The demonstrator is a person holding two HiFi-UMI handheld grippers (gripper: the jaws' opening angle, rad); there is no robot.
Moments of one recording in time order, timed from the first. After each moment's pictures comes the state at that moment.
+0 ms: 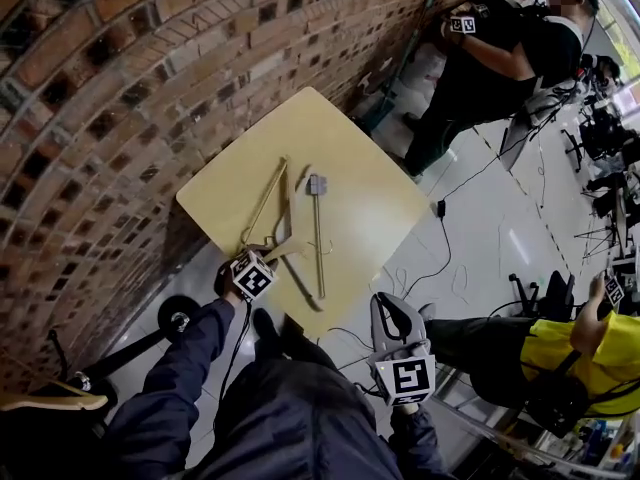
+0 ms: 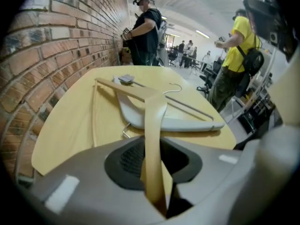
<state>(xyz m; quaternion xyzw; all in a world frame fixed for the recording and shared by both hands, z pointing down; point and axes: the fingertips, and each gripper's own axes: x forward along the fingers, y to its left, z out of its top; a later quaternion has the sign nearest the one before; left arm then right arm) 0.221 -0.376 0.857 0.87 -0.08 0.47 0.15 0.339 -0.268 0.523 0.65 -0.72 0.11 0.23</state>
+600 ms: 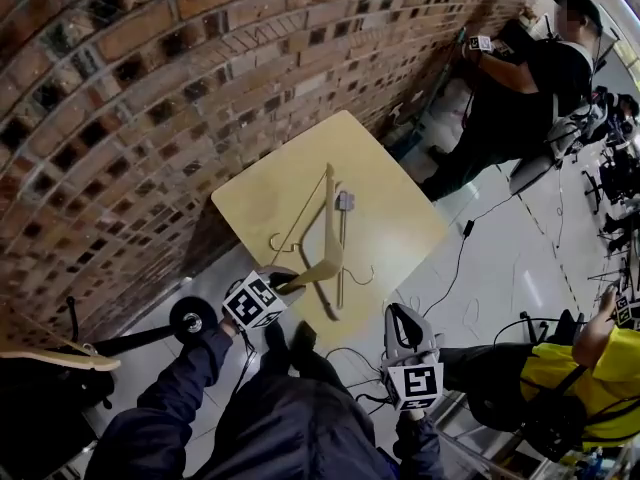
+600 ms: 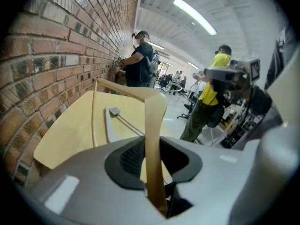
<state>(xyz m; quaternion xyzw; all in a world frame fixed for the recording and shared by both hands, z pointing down) 0.204 -0.324 0.692 0.93 -0.05 0.32 0.20 0.334 -0.255 0.525 0.63 -0.74 0.10 0.22</state>
